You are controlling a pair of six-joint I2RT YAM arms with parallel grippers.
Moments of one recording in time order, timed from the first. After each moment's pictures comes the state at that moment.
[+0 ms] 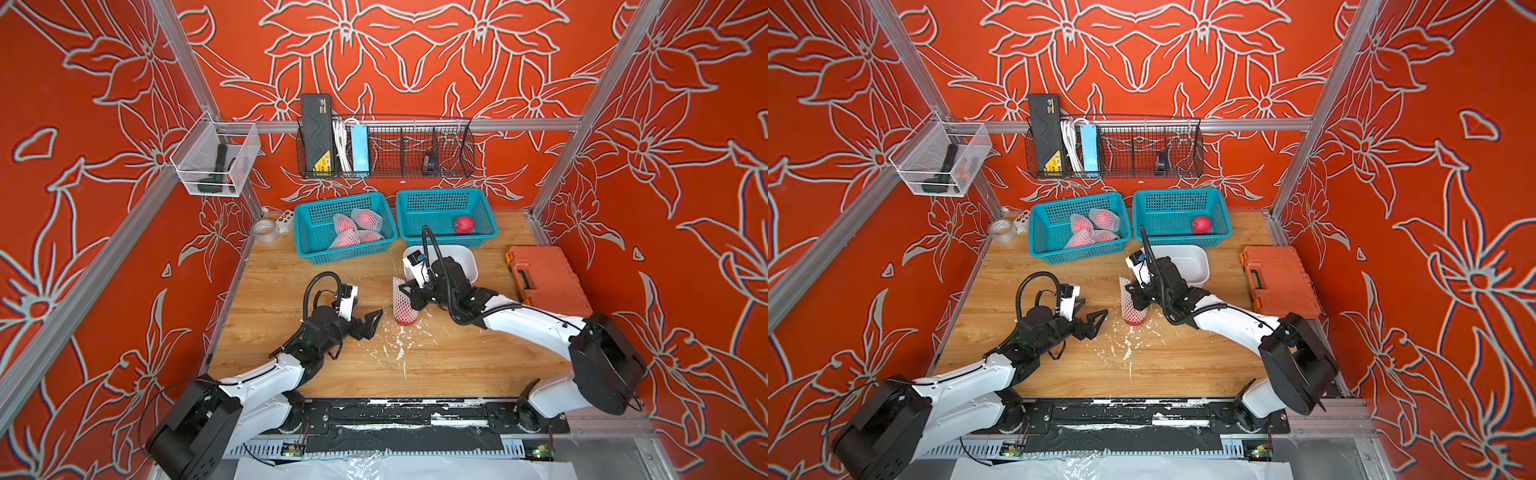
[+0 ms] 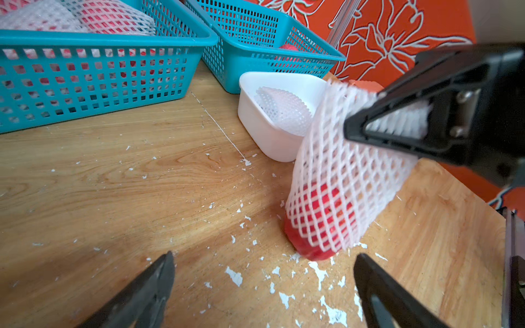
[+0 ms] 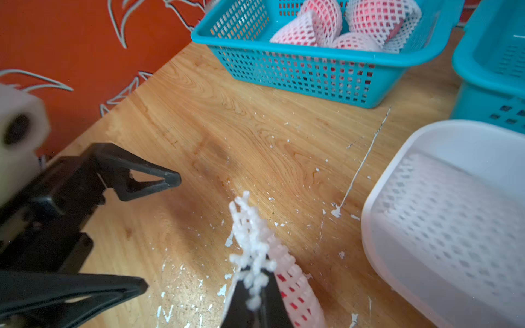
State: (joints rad) left arm -0.50 1.05 0.19 0.56 0.16 -0.30; right arm 0.74 1.46 0.90 0.04 -0.26 0.17
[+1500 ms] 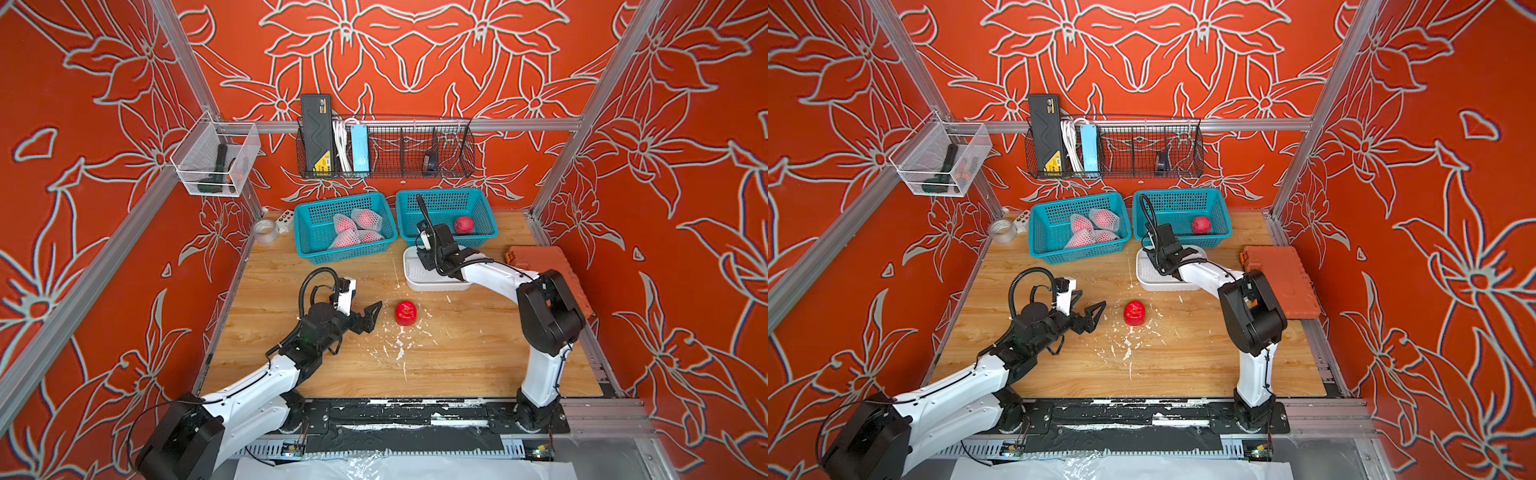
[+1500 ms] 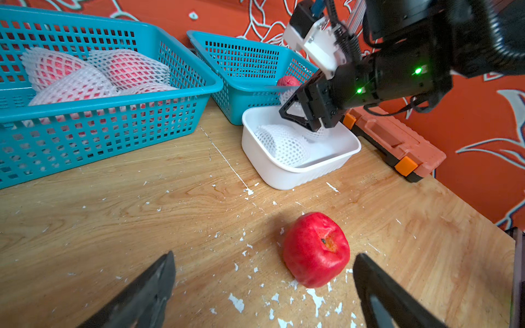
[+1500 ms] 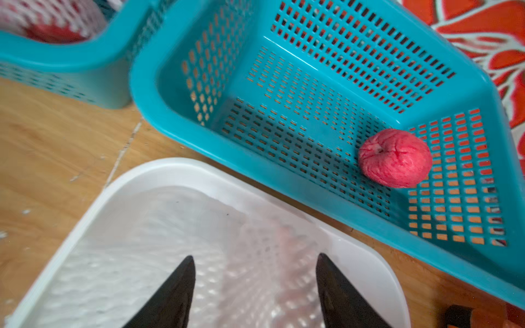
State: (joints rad) left arm -0.52 0.95 0.25 0.45 0.09 -0.27; right arm 0.54 1.86 1.32 -0.21 0.25 -0.14
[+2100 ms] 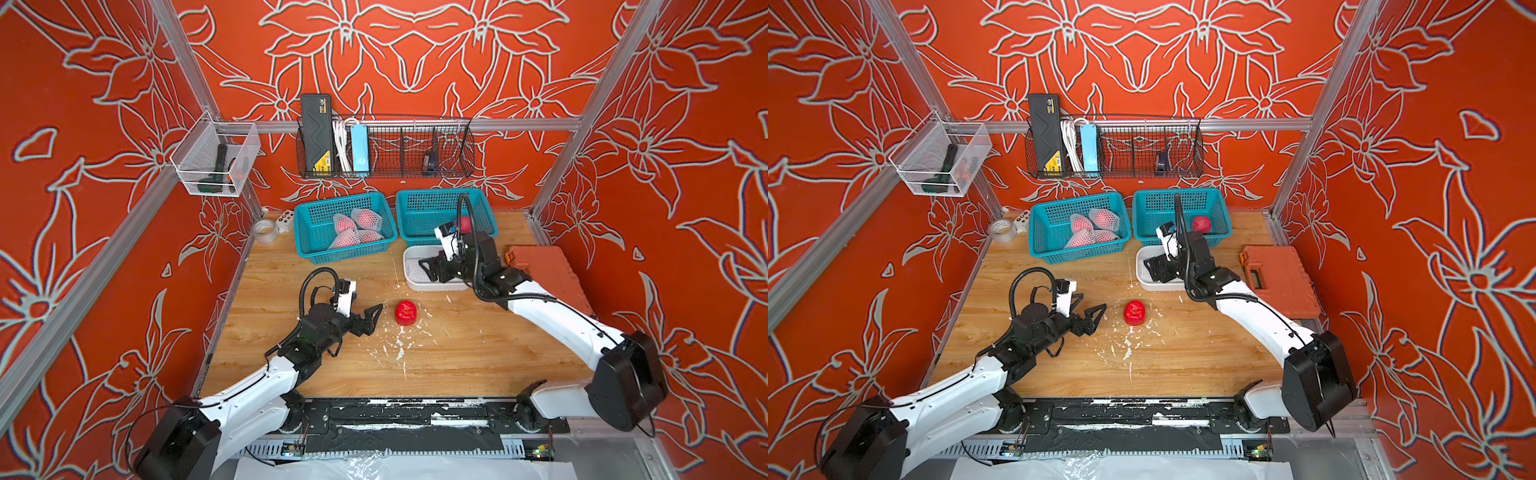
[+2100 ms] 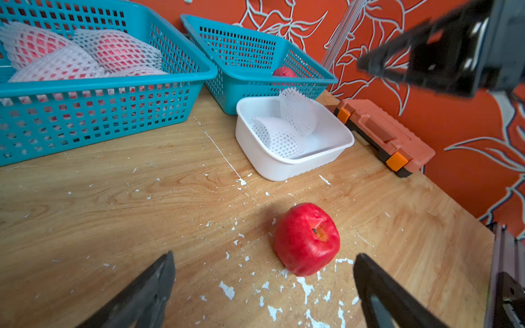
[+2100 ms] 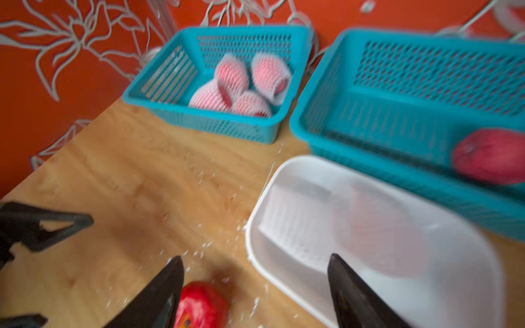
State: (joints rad) left arm -0.52 0.90 0.25 0.39 0.12 -0.32; right arm 0.56 1.38 0.97 -0.16 -0.23 0.12
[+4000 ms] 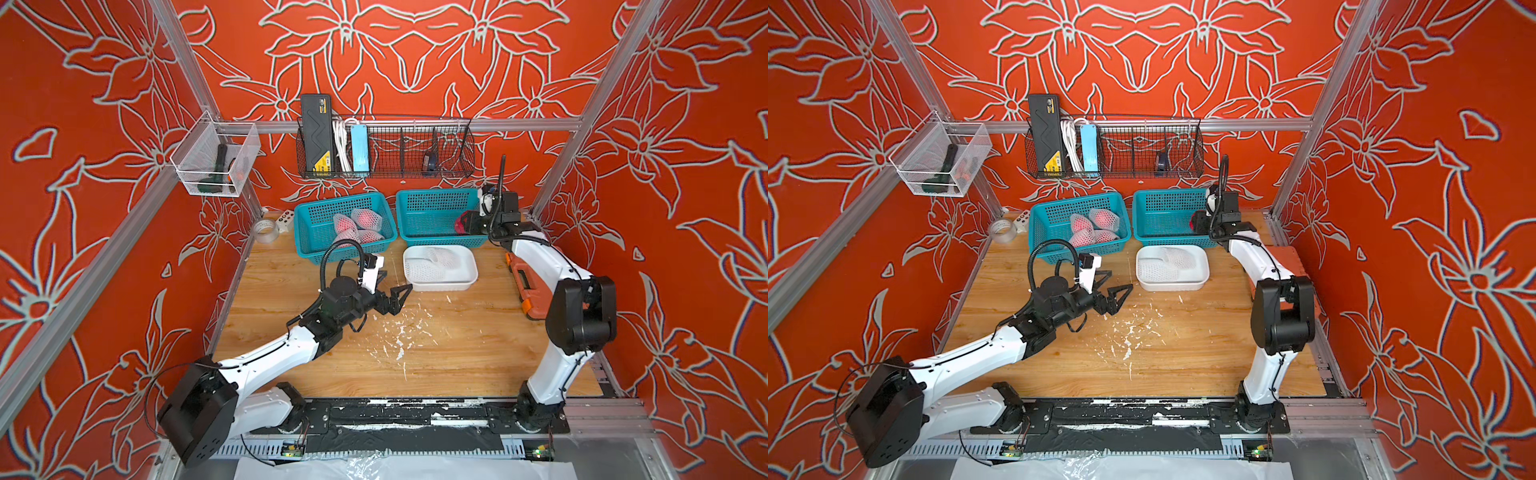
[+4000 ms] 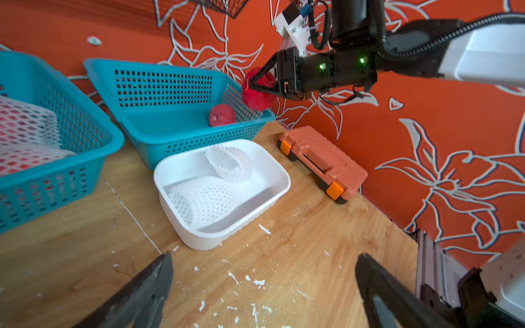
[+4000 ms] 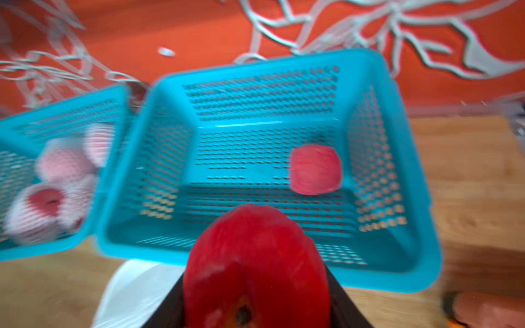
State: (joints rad) left arm -0.64 1.19 0.57 0.43 0.20 -0.34; right arm 0.12 1.86 1.52 -0.32 -0.16 0.15
